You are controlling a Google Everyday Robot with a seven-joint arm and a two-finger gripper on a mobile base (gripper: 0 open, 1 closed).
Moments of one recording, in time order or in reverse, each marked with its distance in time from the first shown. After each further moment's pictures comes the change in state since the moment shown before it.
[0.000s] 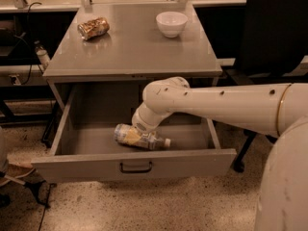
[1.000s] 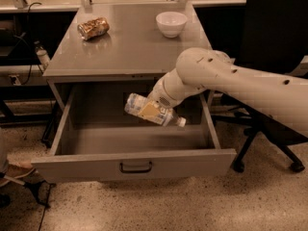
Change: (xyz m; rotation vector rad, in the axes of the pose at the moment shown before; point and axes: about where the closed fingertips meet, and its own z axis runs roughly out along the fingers) arm -0.020 -0.043 -0.123 0.101 -0.166 -0.087
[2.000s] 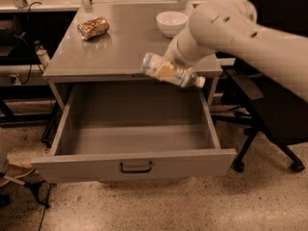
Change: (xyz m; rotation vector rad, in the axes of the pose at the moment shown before) arm -0.041 -0.095 -0.092 0.263 0.031 -0.114
